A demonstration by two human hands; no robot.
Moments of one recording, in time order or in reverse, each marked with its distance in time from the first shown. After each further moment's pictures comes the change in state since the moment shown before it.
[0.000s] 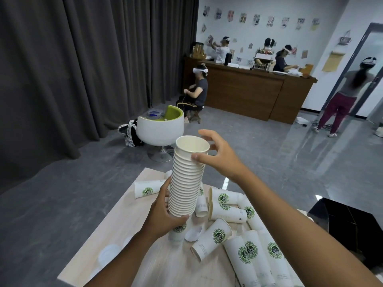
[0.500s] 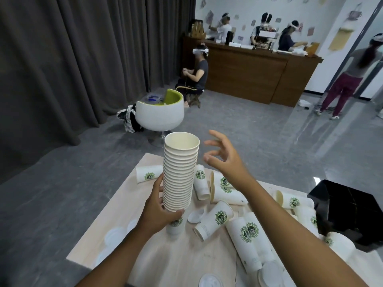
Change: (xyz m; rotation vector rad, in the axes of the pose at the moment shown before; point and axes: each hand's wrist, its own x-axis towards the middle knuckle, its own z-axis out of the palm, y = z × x) left_hand -0.025 -0.030 -0.015 0.006 0.030 -0.103; right_hand -0.047 0.042 0.023 0.217 0.079 0.082
